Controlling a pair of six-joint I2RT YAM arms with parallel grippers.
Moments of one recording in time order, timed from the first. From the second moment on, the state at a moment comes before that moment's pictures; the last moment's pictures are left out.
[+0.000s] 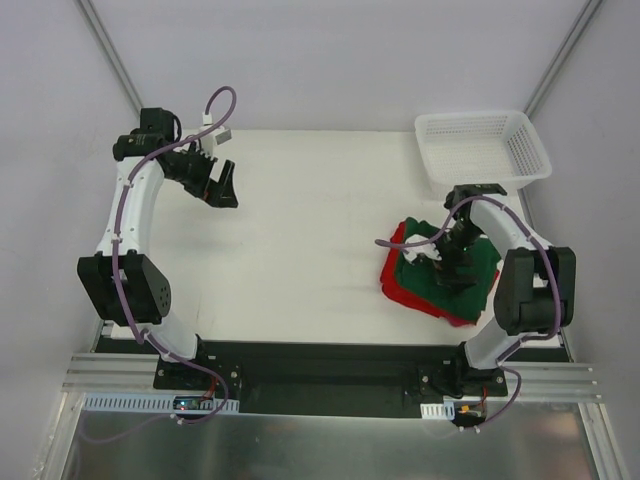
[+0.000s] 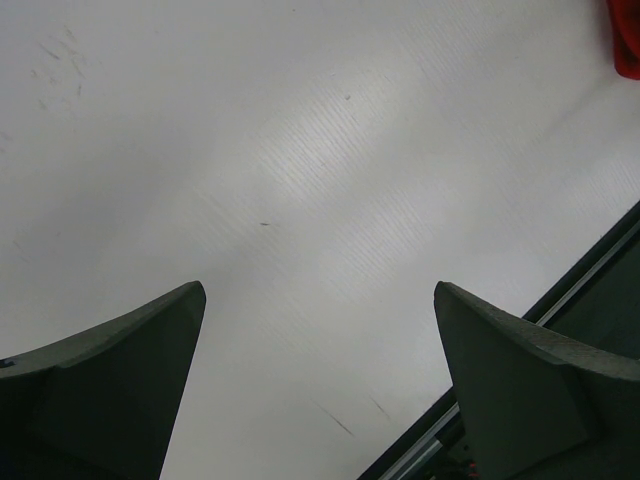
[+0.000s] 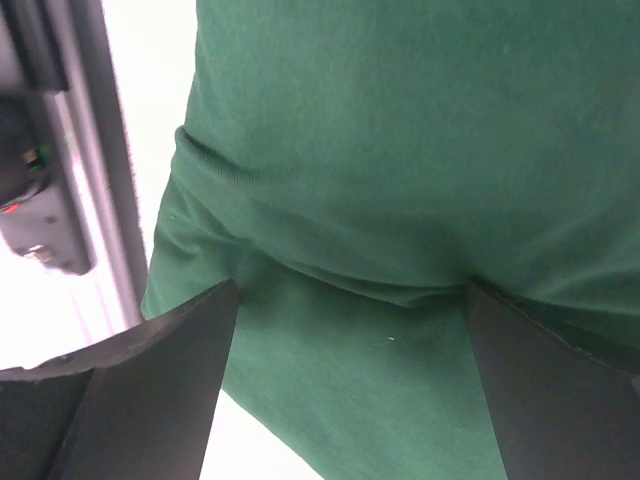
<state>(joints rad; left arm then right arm) 0.08 1.64 1.69 -1.16 0.67 0.54 0.10 1.65 1.21 -1.36 -0.25 -1.70</state>
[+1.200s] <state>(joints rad) 0.03 1.65 1.69 -1.16 0.59 0.56 -0.24 1.90 1.42 -1.46 -0.20 -1.00</state>
